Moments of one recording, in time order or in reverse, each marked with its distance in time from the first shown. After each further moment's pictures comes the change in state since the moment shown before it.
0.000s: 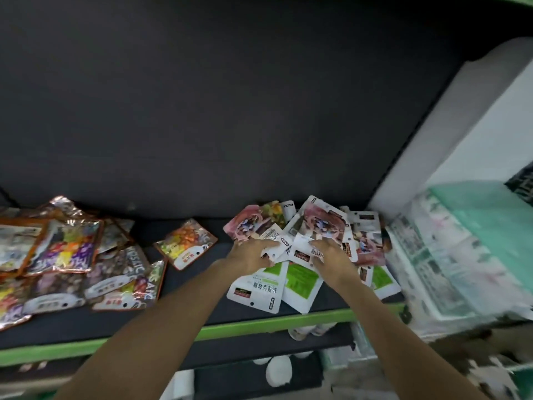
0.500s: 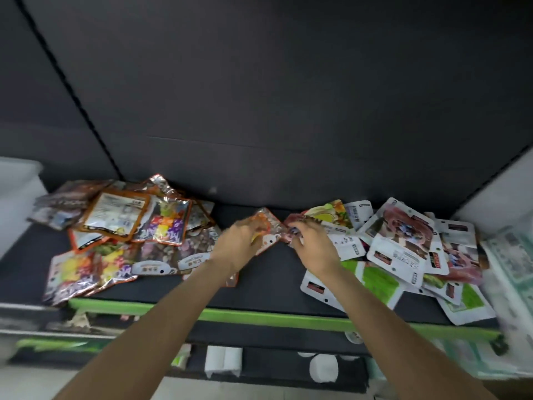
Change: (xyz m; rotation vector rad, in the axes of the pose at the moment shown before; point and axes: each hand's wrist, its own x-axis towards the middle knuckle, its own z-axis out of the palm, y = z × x) left_hand -0.110 -0.116 -0.064 0.066 0.482 -0.094; right_hand 0.019 -0.180 0.072 0.101 0.062 -0.344
